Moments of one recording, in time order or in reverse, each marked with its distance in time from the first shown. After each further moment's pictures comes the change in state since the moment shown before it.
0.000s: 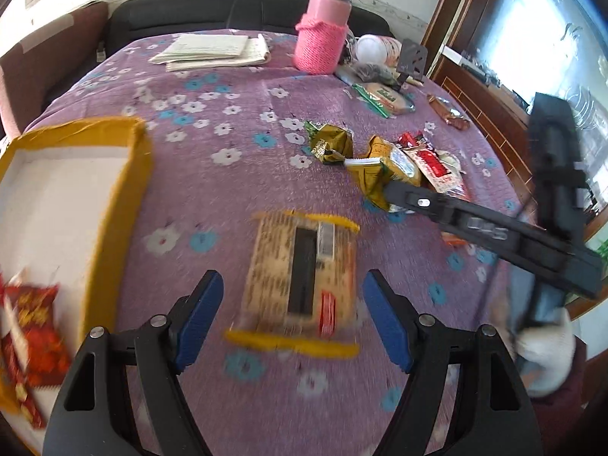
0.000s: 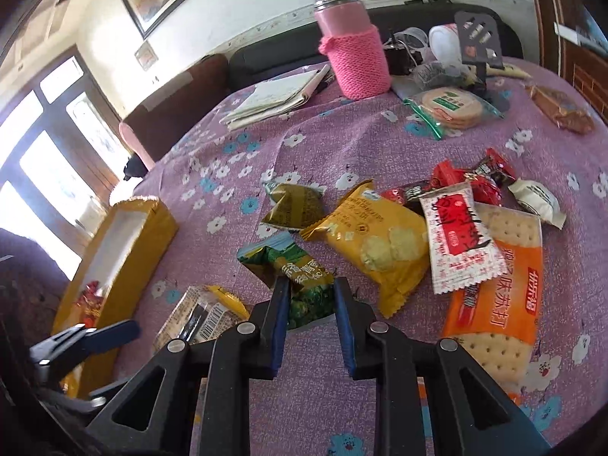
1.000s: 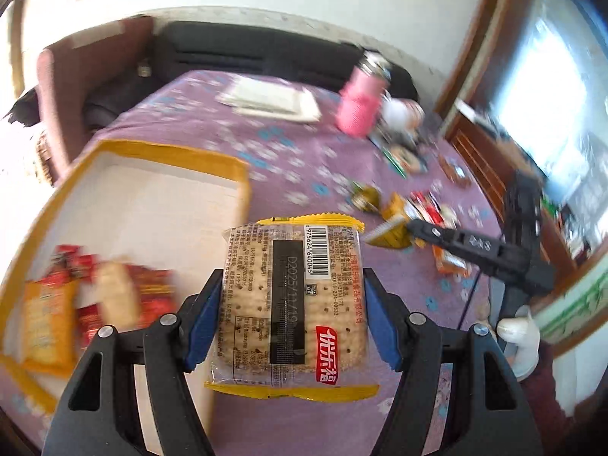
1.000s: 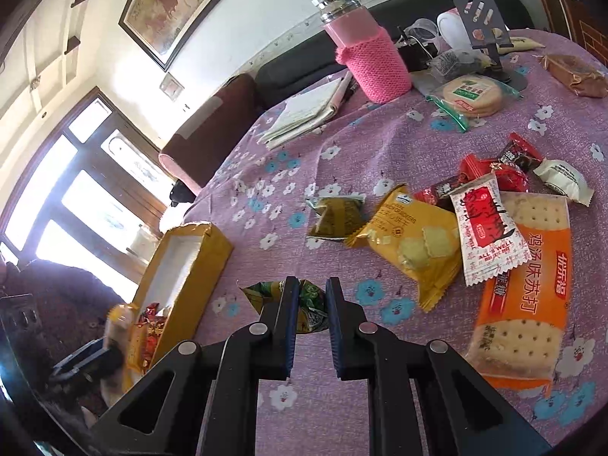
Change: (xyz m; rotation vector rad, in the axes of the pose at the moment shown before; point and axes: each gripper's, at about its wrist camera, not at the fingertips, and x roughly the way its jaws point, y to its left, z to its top) left arm -0.115 0.064 -0.022 -0.145 -0.180 0.045; right arm -0.016 -0.001 0.002 0.101 -0.028 0.212
